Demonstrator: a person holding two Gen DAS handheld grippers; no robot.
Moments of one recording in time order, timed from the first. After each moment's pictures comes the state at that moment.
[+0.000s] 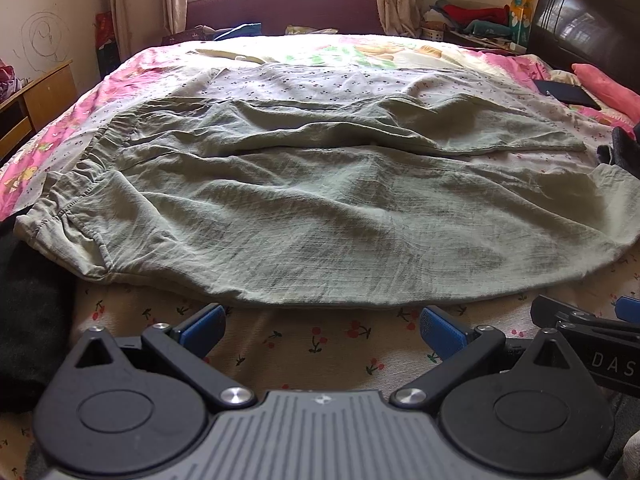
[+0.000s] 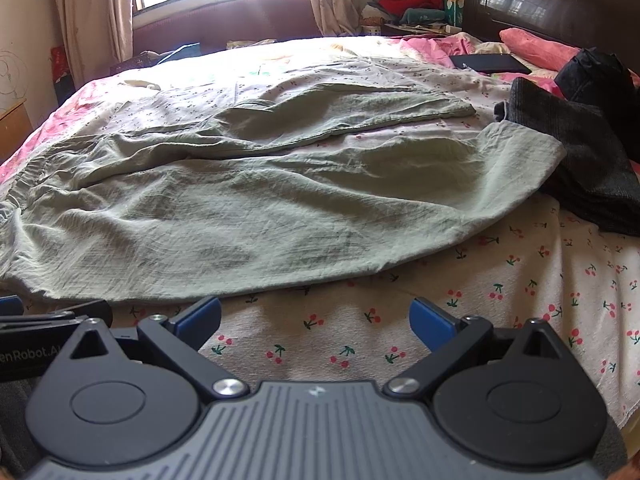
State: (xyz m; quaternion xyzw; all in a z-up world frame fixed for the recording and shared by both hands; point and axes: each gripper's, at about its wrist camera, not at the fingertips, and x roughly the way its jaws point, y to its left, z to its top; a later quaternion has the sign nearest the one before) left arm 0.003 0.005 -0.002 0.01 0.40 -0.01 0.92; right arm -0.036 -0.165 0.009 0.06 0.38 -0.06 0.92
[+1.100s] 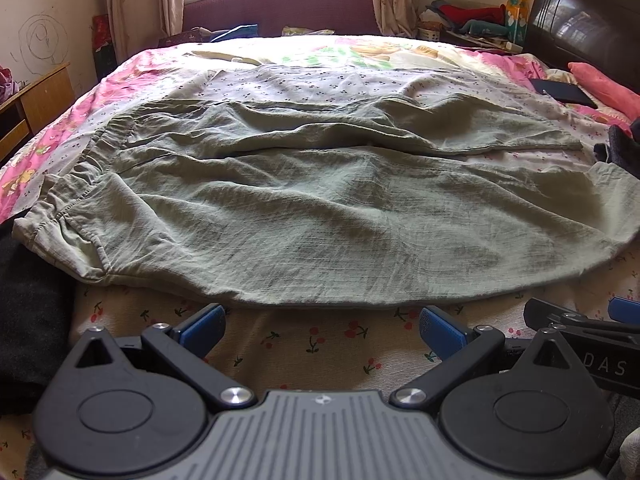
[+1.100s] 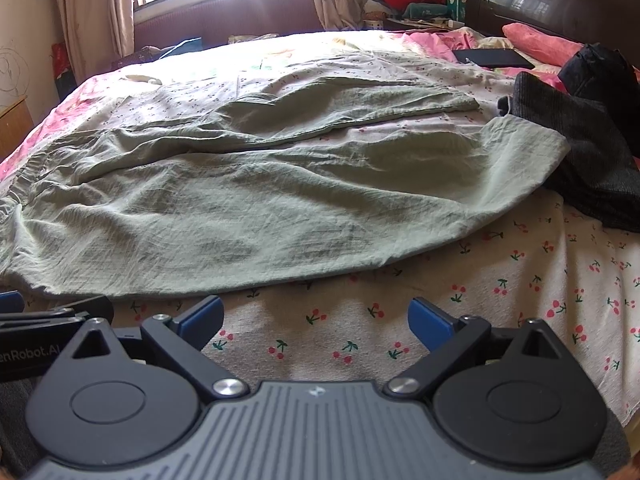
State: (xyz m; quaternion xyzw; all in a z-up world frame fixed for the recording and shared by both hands) left arm 0.004 0.003 -0.001 0.01 0.40 -0.01 0.92; right arm -0.035 -0.166 0.007 0.06 0.39 -0.06 0.92
